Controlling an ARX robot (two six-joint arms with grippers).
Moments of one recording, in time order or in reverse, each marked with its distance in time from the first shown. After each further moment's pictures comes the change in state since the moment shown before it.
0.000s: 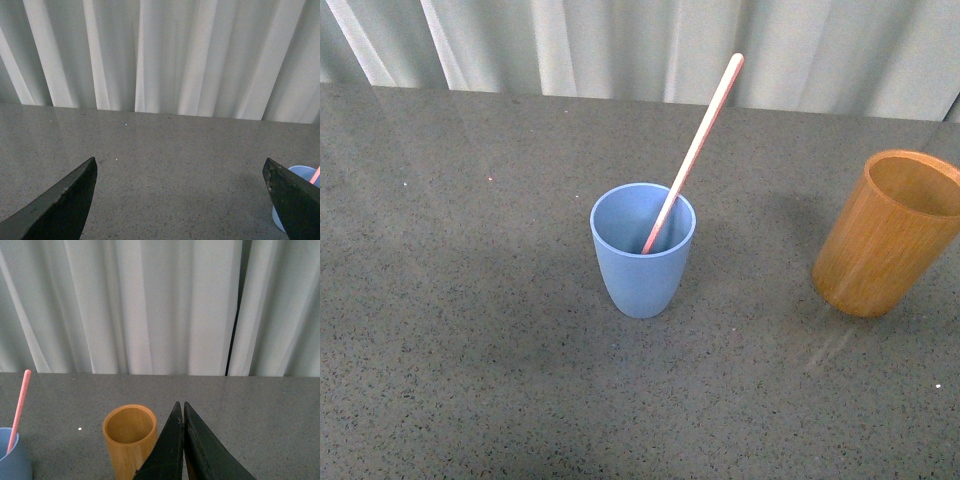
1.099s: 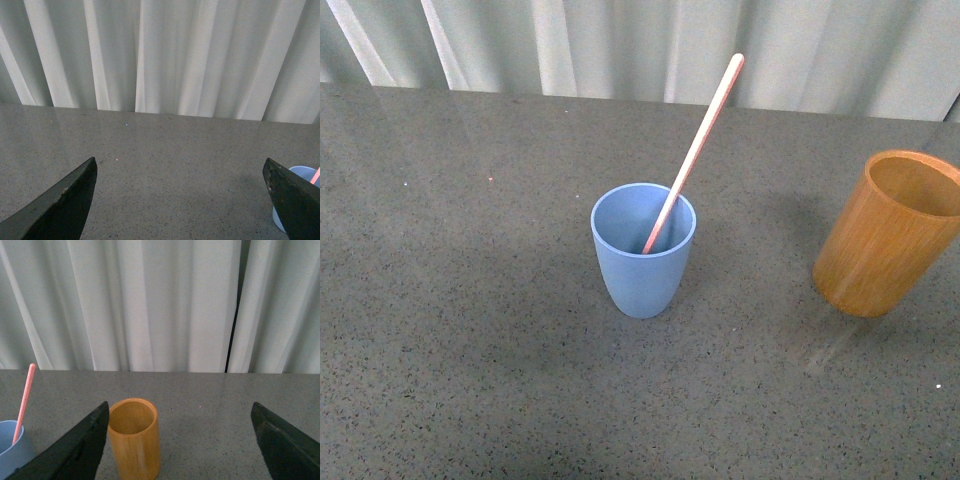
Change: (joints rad) left arm 0.000 -0.001 0.000 0.000 0.000 0.000; right arm 0.000 -0.169 0.000 -0.175 0.002 0.000
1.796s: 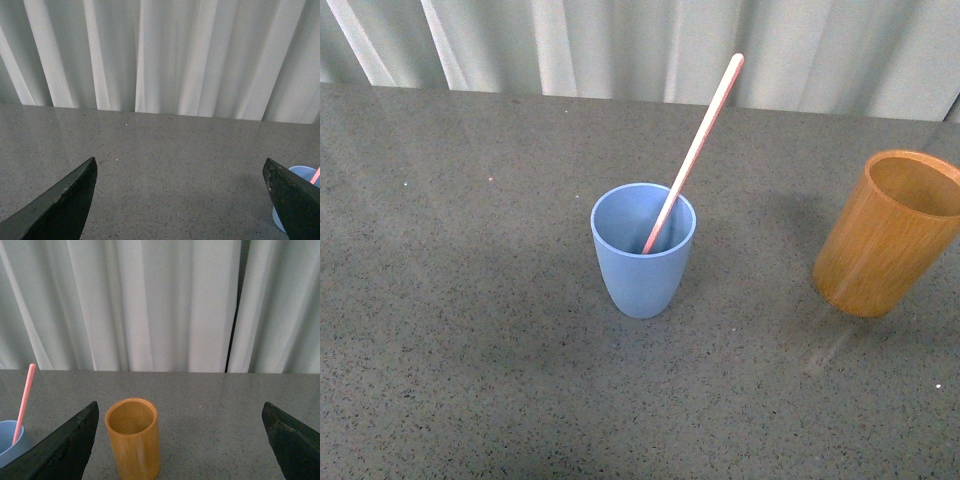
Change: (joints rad) left arm 0.000 0.000 0.000 0.000 0.000 0.000; right arm 0.000 0.000 0.000 0.000 0.000 0.001
